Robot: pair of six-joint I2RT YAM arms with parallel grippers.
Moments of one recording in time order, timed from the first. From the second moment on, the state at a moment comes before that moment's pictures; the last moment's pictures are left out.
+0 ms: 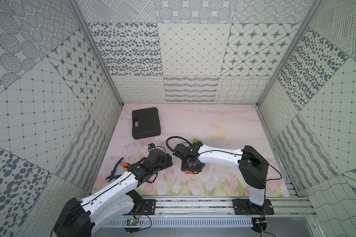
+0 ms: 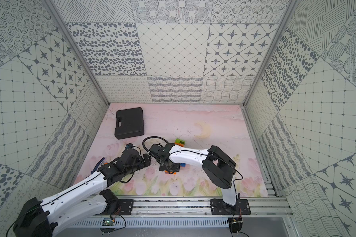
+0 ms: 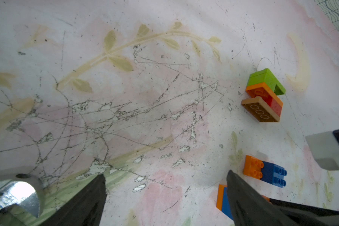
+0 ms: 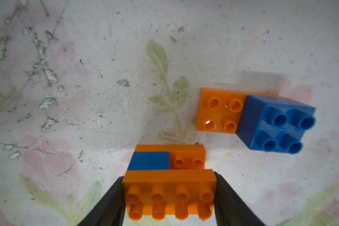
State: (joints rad) left arm -0.67 0.91 0.46 -0.42 -0.16 -0.89; right arm 1.09 1.95 1.39 -0.95 0.10 1.12
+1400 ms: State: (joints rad) left arm -0.67 0.84 0.45 -0.51 -0.25 -0.96; right arm 1.09 2.01 1.41 -0.93 0.10 1.07
